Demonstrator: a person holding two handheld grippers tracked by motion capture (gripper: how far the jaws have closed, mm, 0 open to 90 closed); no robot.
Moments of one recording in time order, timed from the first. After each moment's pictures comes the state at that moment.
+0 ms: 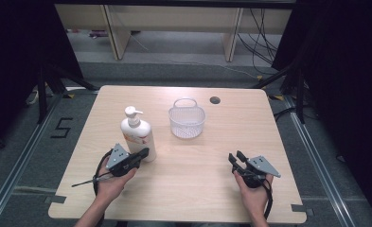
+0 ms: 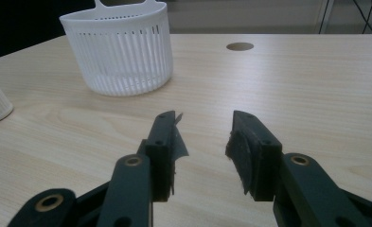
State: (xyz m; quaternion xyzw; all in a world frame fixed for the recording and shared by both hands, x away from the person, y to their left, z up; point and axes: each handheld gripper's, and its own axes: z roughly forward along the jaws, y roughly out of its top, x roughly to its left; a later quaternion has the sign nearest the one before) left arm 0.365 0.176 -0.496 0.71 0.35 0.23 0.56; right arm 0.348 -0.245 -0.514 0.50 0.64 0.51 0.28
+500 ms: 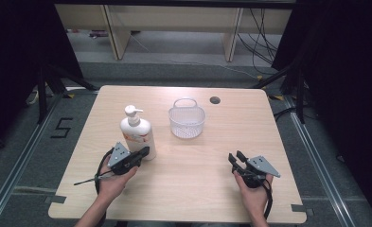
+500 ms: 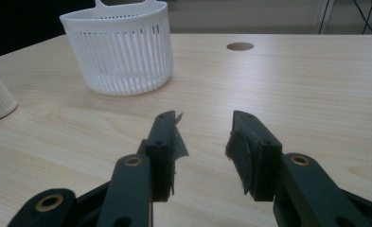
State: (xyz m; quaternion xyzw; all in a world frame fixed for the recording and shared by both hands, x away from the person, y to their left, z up) left arm 0.371 0.174 -0.498 0.71 0.36 0.23 0.57; right arm 0.349 -0.244 -0.515 0.49 0.64 0.51 0.29
